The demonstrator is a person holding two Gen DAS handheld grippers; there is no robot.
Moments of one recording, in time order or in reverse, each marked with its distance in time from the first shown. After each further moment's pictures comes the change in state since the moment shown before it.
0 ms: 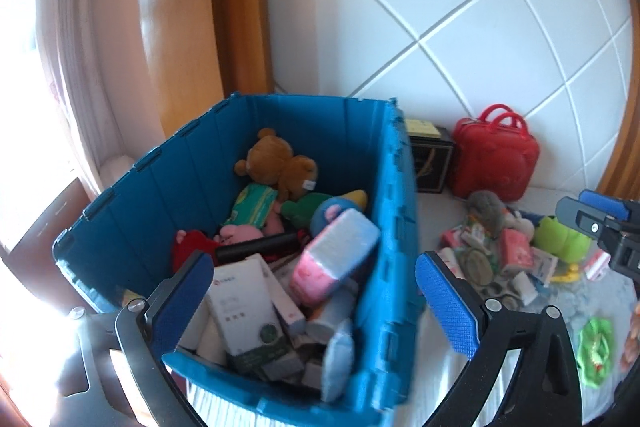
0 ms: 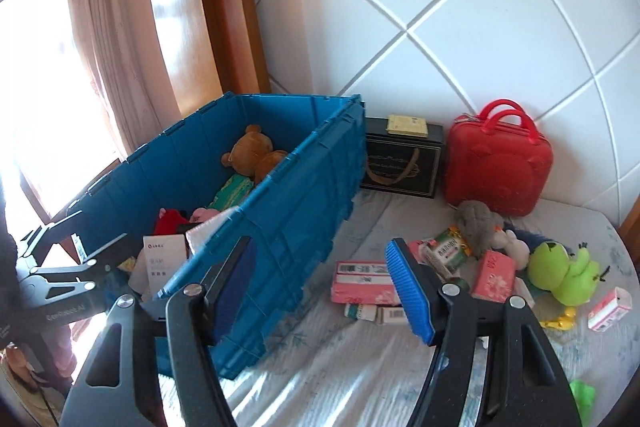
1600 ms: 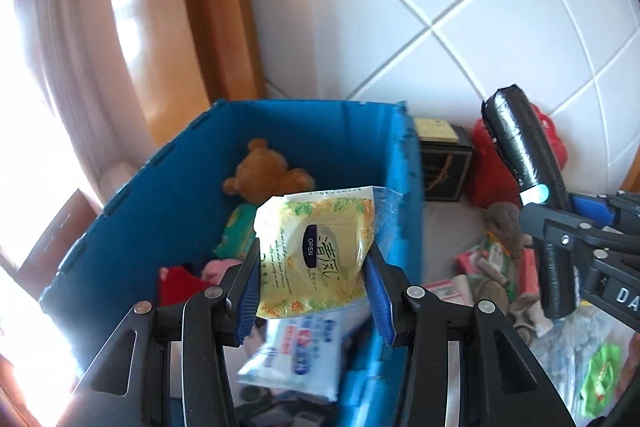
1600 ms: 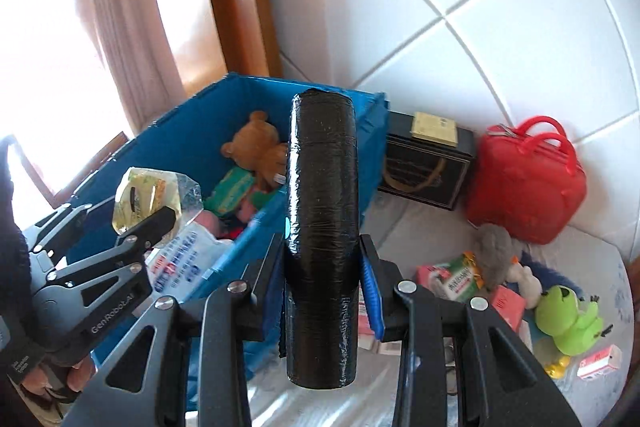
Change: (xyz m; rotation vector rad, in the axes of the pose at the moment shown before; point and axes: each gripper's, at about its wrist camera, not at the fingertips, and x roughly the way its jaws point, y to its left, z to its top) left arm 0.089 -0.005 0.065 0.017 0.098 0.102; right arm 0.125 0.047 0.111 -0.110 0.134 0.129
